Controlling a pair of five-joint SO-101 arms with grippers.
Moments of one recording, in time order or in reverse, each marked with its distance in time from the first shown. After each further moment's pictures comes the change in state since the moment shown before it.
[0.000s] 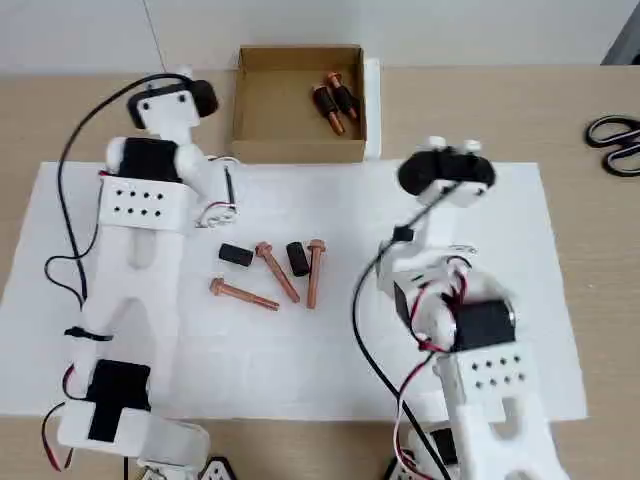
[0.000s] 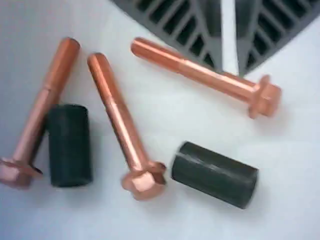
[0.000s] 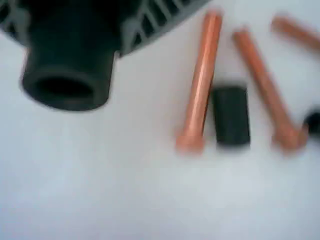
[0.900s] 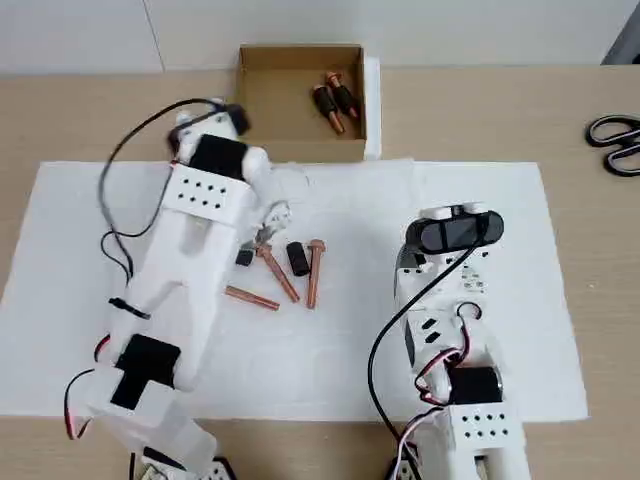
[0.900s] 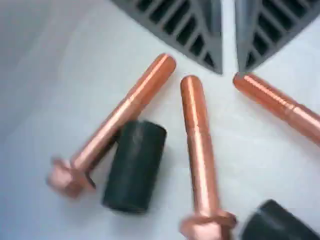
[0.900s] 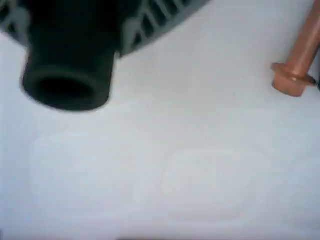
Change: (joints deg) left arm 7.3 9.1 -3.1 1.6 29.9; right arm 5.4 -18.6 32.9 -28.9 12.5
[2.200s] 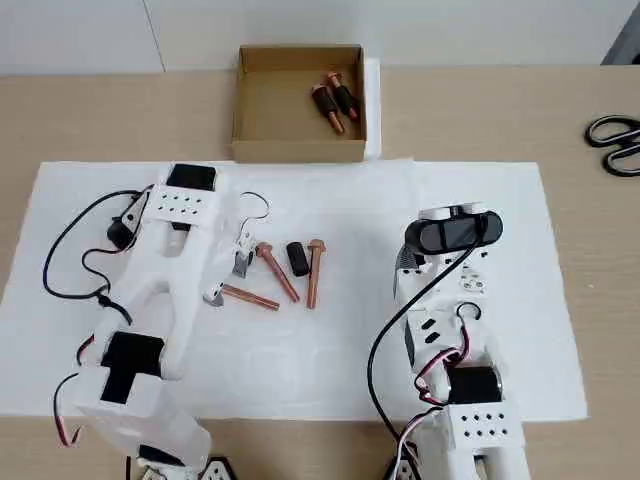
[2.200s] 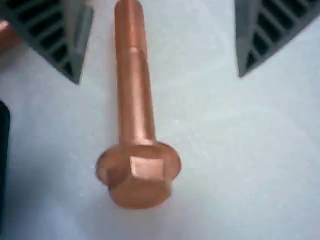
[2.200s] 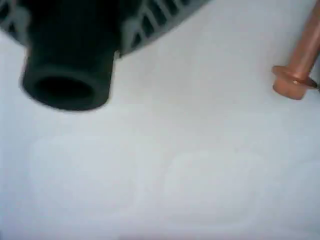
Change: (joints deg) left arm -7.6 0.4 20.7 -3.4 24.9; right arm 0.0 0.0 0.2 0.0 0.4
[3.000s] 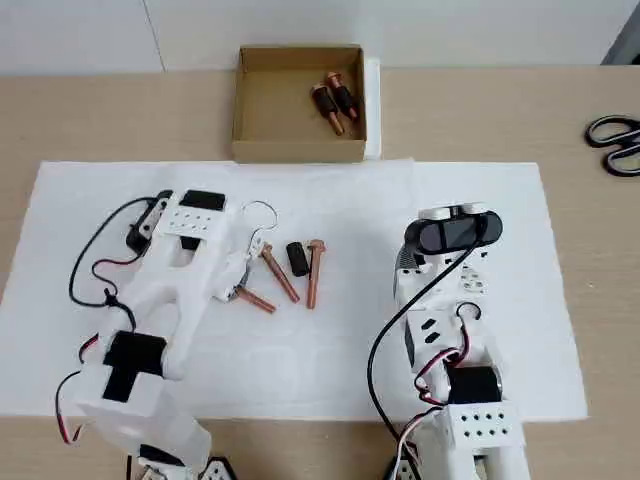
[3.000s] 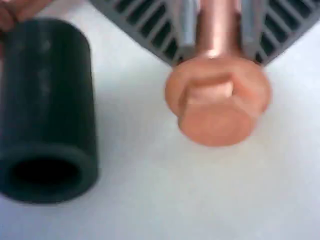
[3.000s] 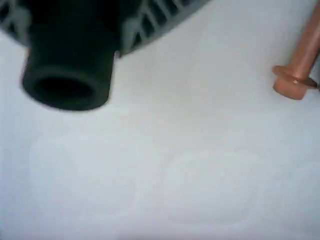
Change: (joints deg) left arm 1.1 0.1 8.4 -17.8 0.0; right arm 0.0 0.0 0.0 0.0 0.0
